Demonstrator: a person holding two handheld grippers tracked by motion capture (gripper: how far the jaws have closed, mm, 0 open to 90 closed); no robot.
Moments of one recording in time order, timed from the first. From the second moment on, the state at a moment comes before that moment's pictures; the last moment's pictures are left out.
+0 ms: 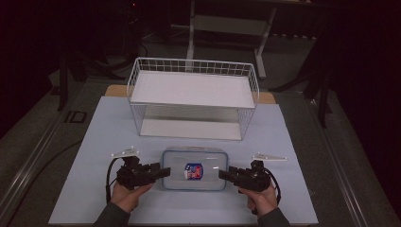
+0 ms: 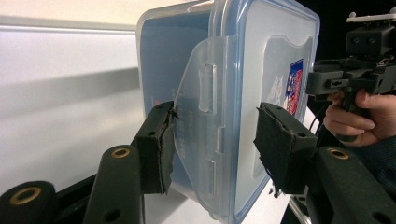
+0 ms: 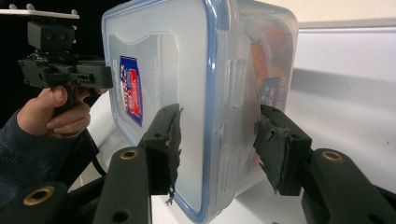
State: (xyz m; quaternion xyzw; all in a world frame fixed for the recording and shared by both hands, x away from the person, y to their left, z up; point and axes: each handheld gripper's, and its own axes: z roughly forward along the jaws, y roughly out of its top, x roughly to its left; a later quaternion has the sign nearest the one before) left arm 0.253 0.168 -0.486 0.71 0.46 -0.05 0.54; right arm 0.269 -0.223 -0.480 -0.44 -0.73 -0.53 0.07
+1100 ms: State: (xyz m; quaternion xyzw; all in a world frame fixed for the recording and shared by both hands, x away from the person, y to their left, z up) left arm 0.250 0.171 -0.464 0.71 0.43 -0.01 0.56; right arm 0.266 -0.219 -0.458 -0.41 -0.73 -0.55 0.03
